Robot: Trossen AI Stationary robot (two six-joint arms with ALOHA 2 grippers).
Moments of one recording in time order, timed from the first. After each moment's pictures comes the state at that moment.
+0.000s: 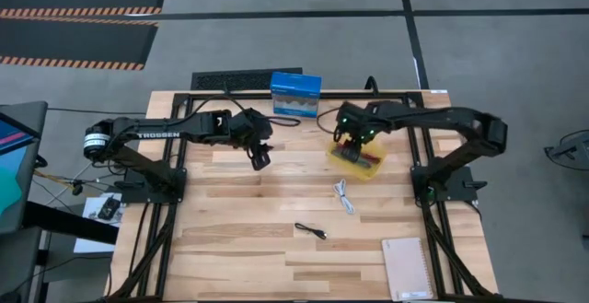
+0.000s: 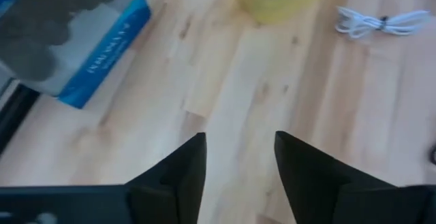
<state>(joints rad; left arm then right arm) 0.20 1.39 1.11 -0.60 -0.08 -0.12 -0.37 1.46 1.07 -0.85 0.05 0.13</state>
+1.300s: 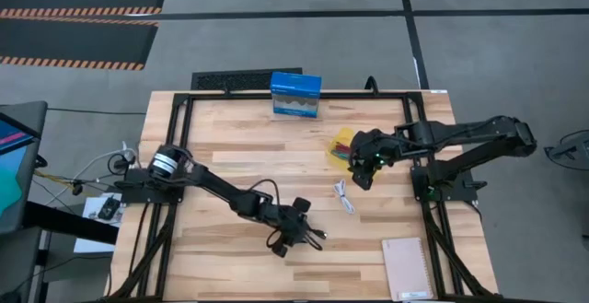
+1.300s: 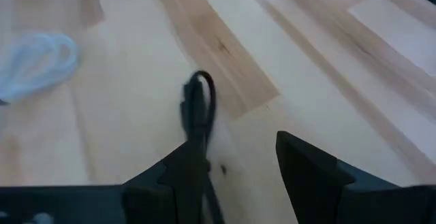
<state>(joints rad) -0.33 2.04 1.11 0.24 0.04 0.18 0.06 1.19 1.11 -0.89 0.14 0.53</state>
